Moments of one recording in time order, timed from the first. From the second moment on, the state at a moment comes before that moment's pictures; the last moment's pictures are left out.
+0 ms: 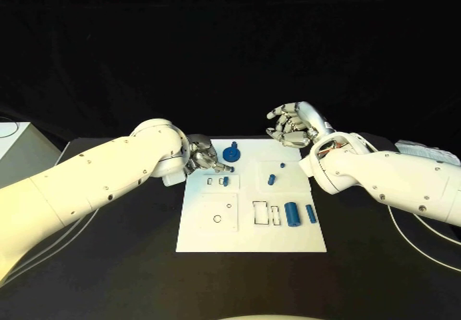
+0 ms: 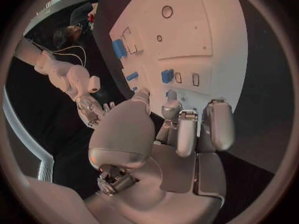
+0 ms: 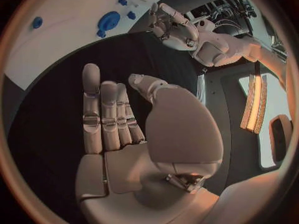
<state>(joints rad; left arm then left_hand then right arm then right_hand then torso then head) 1.24 -0.49 0.15 1.21 -1.13 0.26 -0.47 1.21 0.02 -0.05 0.29 0.31 0.68 0.14 0.74 0.29 1.18 0.06 1.35 0.84 1.47 -0.01 1.56 1.31 0.08 1.42 0.10 1.39 1.29 1.28 -0.80 -0.09 1.44 -0.96 -0.74 0.07 1.31 -0.26 0.56 0.11 0.28 0.84 0.17 0.28 0.32 0.94 0.10 0.78 0.74 1.24 0.00 0.83 0.86 0.17 1.28 0.10 0.39 0.89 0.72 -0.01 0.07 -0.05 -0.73</state>
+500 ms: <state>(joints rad) 1.26 -0.43 0.12 1.16 -1.16 0.34 -0.51 1.22 0.05 -0.04 0.29 0.31 0.73 0.15 0.62 0.27 1.21 0.07 1.35 0.88 1.47 -0.01 1.56 1.31 0.08 1.43 0.10 1.40 1.30 1.28 -0.78 -0.09 1.43 -0.90 -0.77 0.09 1.32 -0.26 0.55 0.12 0.32 0.83 0.18 0.31 0.31 0.98 0.10 0.59 0.51 1.23 0.01 0.58 0.78 0.17 1.30 0.10 0.23 0.72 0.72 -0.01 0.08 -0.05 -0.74</state>
